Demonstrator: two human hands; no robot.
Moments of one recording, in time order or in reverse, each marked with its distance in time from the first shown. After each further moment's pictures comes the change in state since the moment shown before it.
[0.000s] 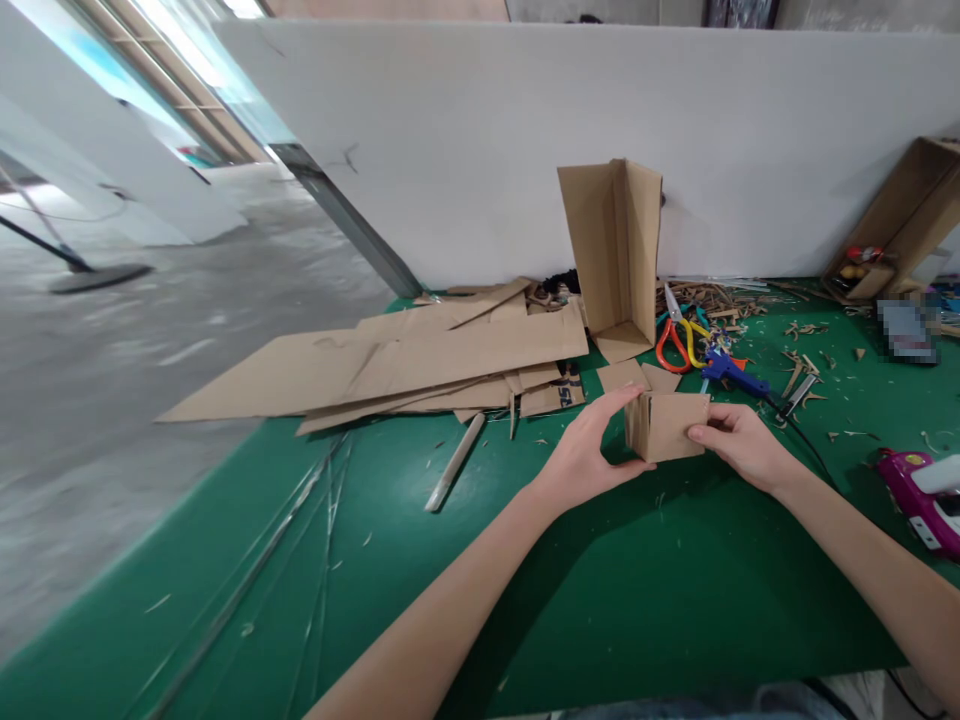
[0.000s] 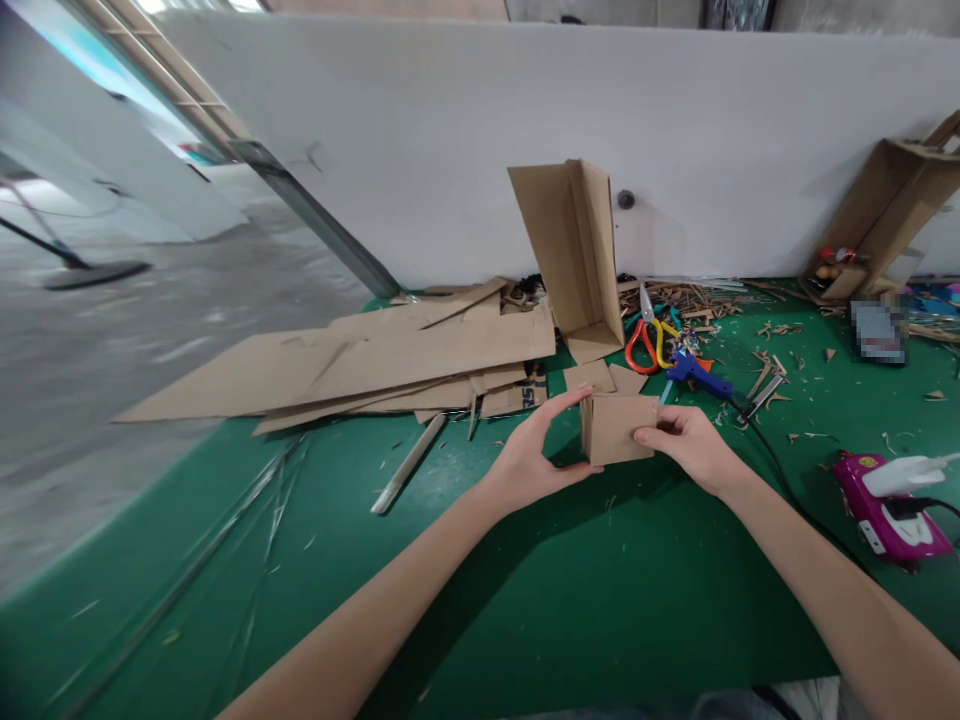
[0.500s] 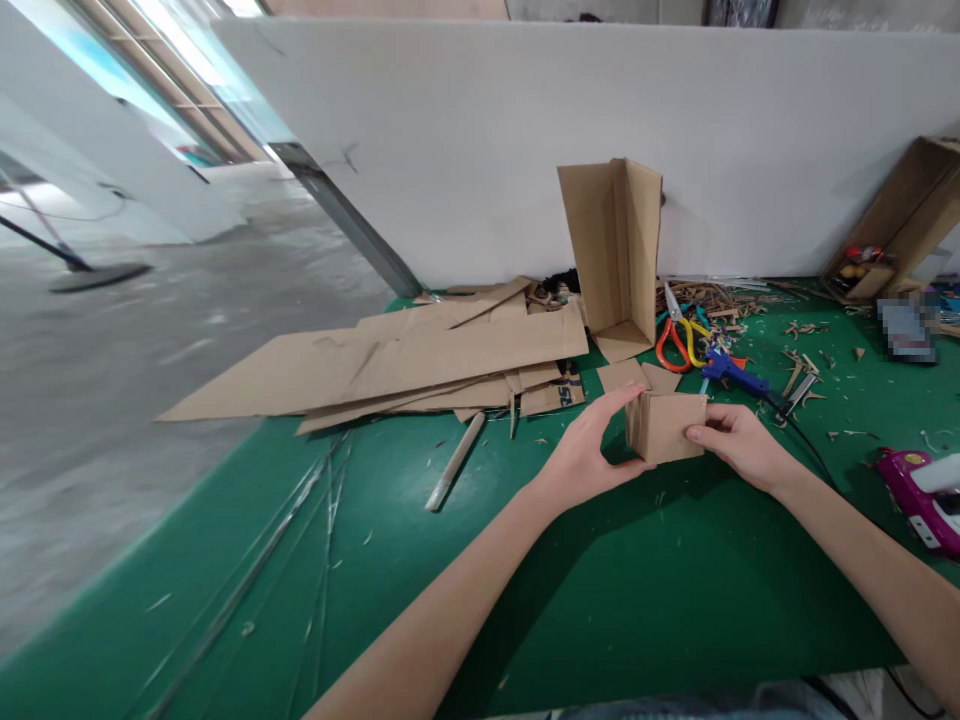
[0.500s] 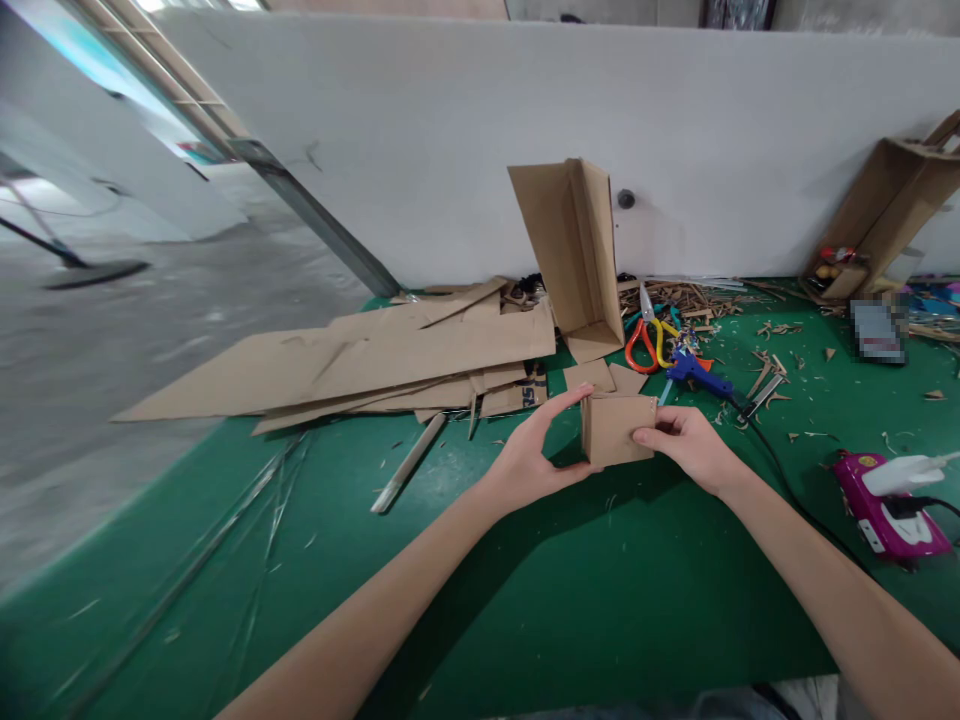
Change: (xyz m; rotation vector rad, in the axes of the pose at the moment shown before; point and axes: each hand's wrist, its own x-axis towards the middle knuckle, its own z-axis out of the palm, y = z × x) left_hand 0.000 0.002 -0.001 -0.017 -0.011 0.015; right_hand 0.001 0.001 0.001 -0.005 0.005 0.034
